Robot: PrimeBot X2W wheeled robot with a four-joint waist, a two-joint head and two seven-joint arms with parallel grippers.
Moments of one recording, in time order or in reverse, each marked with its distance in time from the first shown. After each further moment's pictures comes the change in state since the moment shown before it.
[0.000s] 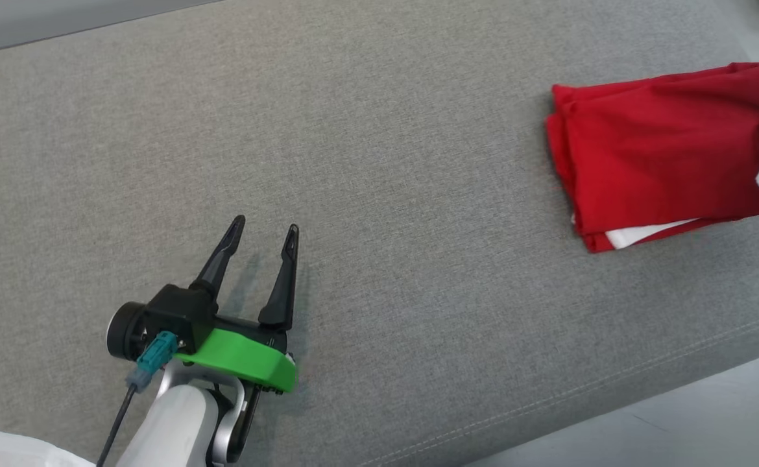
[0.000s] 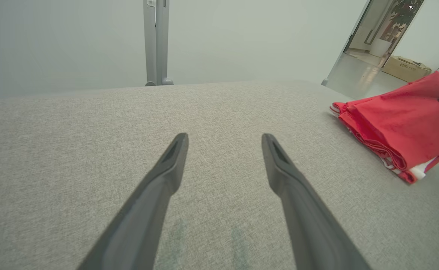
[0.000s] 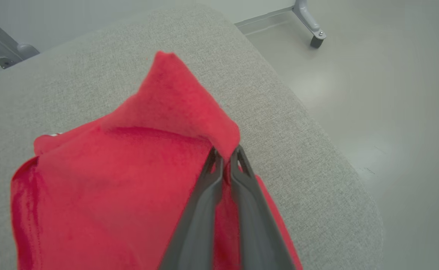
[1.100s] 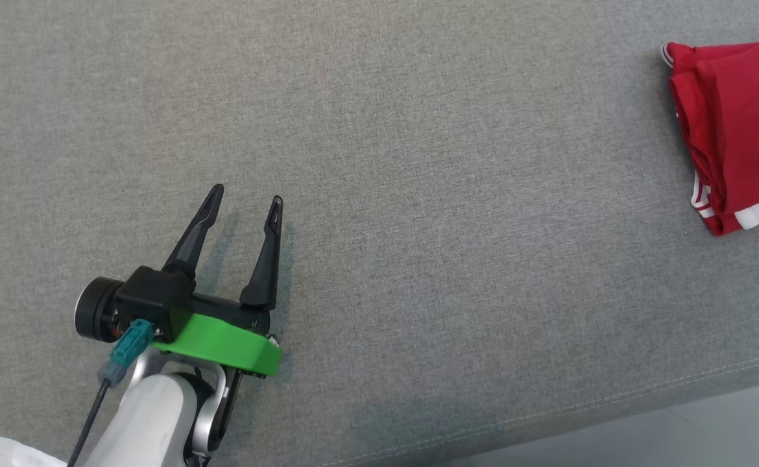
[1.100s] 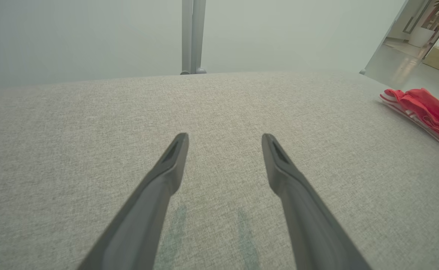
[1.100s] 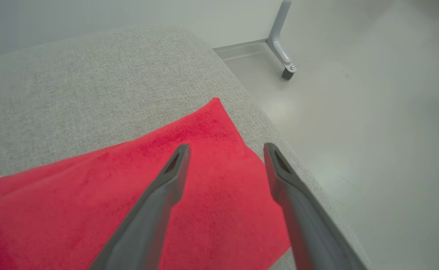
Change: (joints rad) left arm -0.021 0.072 0.004 -0.159 0.021 0.047 0.066; right arm -0.233 -0.016 -0.374 0.350 -0.477 0.000 -0.253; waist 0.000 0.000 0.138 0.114
